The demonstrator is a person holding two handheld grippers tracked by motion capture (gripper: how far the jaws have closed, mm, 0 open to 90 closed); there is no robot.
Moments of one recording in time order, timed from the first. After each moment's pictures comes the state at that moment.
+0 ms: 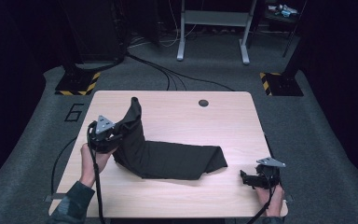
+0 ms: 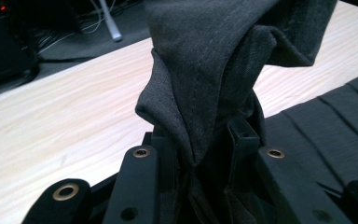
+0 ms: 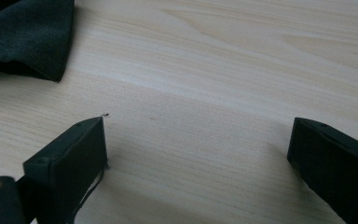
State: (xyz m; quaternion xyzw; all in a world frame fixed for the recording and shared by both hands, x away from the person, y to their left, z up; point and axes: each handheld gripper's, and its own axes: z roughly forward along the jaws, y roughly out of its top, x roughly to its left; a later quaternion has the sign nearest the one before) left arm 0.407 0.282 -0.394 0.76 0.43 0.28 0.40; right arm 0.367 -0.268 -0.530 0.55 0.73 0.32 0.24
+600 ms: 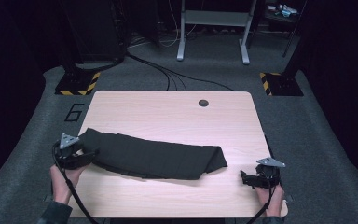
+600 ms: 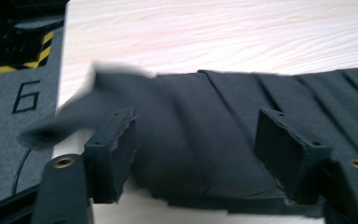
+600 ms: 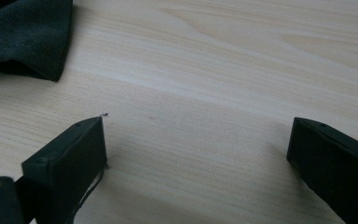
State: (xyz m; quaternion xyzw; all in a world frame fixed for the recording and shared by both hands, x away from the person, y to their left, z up) left arm 0.369 0.375 -0.440 0.70 0.55 0.27 0.37; right arm 0.367 -0.267 -0.529 0.56 0.73 0.31 0.24
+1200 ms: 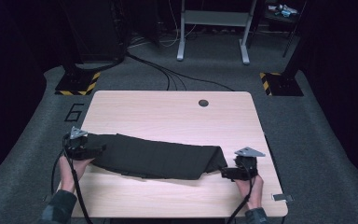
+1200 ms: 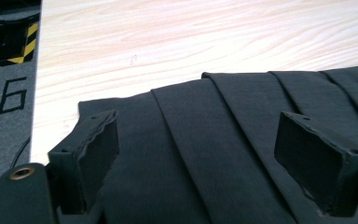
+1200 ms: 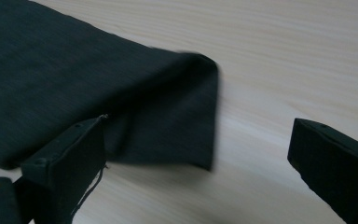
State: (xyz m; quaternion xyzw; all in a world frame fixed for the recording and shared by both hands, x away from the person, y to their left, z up) left arm 0.425 0.365 -0.463 0.73 0.54 0.24 0.35; right arm 0.379 -0.179 -0.483 0.49 0.76 0.38 0.20
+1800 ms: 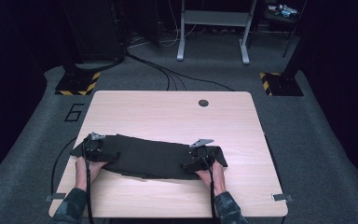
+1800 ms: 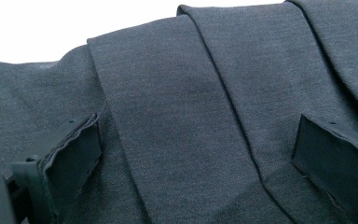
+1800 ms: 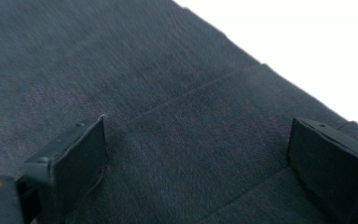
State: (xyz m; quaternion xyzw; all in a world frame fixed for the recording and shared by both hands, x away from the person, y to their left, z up) left arm 0.445 0.341 -0.512 0.76 0.54 0.20 0.29; right arm 0.430 -0.066 -0.510 0.42 0.84 0.34 0.12
